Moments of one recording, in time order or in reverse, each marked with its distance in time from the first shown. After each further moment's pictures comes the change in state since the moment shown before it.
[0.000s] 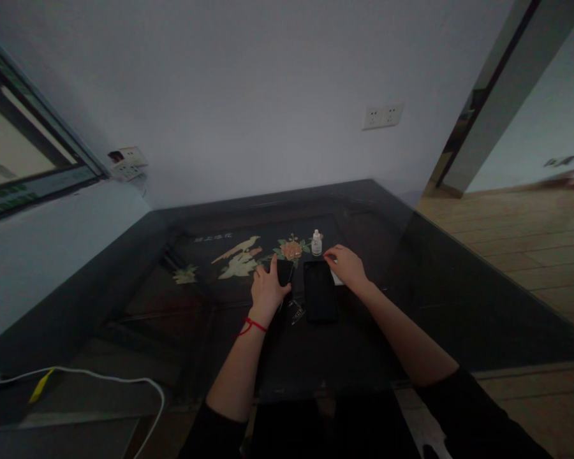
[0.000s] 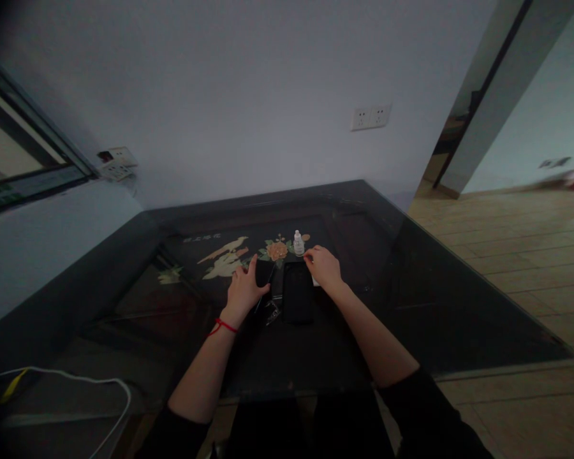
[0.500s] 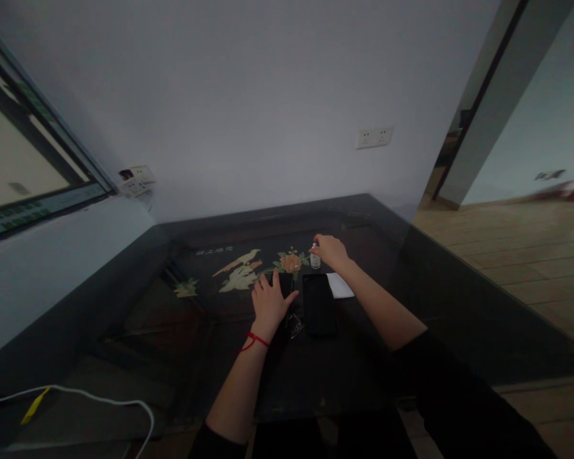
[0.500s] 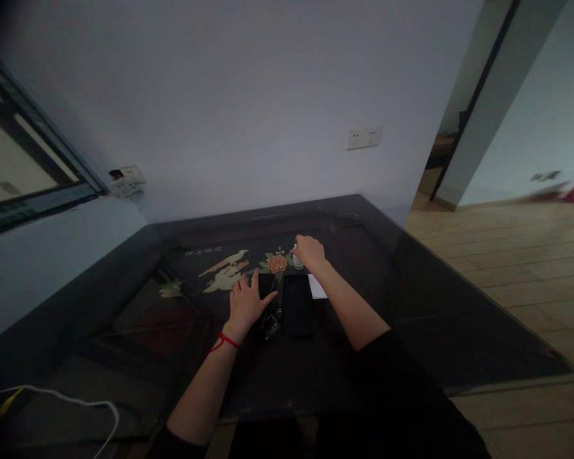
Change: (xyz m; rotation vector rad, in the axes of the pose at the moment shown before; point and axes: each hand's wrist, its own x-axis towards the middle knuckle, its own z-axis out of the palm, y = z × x) left_hand -0.004 0.009 -0.003 -0.006 0.117 0.022; right_hand 0.076 -0.028 -0.023 -0.079 -0.039 0.040
